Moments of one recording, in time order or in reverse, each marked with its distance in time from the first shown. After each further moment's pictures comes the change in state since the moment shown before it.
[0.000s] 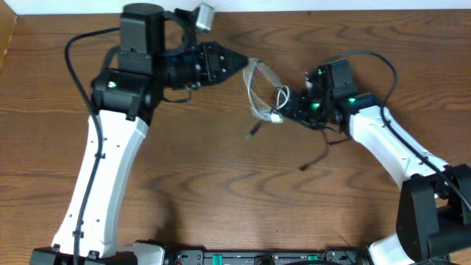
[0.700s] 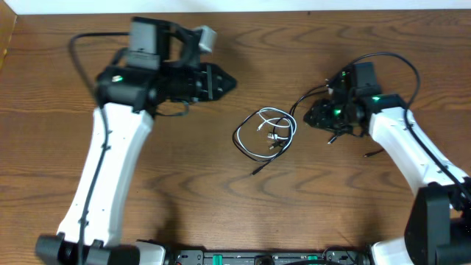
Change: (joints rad) left arm -0.052 0.053 0.012 -0.309 -0.237 0.290; right arm -0.113 -0.071 -0.011 -0.143 0.040 -0.253
